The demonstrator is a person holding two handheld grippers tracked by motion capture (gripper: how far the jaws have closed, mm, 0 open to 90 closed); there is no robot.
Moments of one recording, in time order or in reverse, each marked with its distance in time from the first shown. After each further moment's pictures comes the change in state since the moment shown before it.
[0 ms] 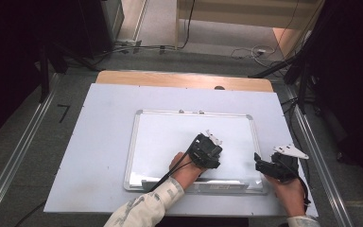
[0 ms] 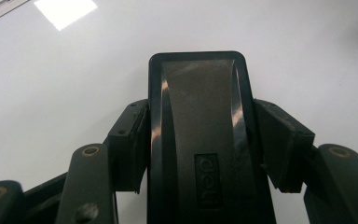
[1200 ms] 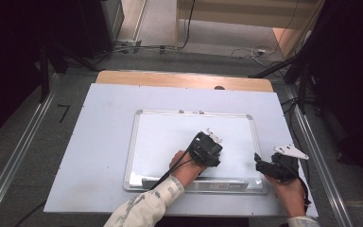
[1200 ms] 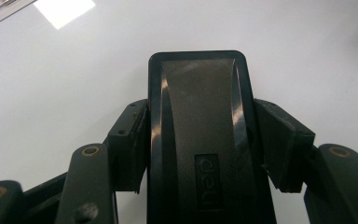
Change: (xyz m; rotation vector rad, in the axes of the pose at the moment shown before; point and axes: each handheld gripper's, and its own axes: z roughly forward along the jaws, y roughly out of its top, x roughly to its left) left arm 0.008 -0.001 0.000 0.003 -0.008 0.002; right arm 0.000 -0.001 0.000 0.002 -0.004 -0.002
